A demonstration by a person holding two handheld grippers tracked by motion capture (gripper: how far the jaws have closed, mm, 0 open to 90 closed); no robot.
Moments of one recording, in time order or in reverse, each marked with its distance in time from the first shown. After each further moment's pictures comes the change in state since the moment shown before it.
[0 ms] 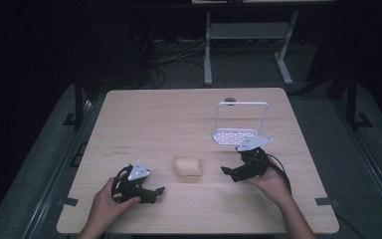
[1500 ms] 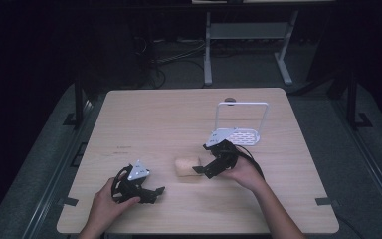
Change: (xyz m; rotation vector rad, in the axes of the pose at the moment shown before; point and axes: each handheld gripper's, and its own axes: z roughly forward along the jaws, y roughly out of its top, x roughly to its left) left arm 0.000 0.000 0.000 0.001 0.001 0.004; right arm 0.027 0.054 0.055 -0.004 0.239 -0.122
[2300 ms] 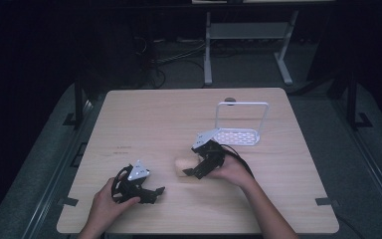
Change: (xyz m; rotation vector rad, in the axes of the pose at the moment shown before) left arm 0.000 0.000 0.000 0.001 0.000 -0.001; right arm -0.002 0.009 0.040 0.049 0.079 -0.048
